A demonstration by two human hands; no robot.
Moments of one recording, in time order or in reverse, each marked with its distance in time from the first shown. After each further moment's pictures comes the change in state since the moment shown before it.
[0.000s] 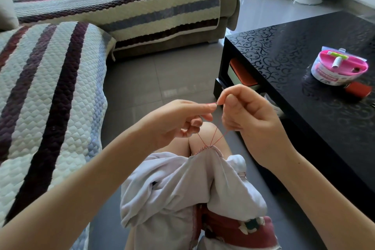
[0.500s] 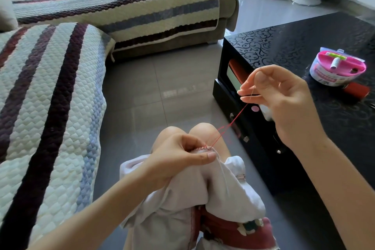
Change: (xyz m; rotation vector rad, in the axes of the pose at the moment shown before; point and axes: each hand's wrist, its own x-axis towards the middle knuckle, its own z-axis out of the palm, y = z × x) left_hand -0.014 -0.061 0.022 0.045 0.045 0.146; right_hand 0.015 -0.017 -0.038 -0.200 0.281 0.006
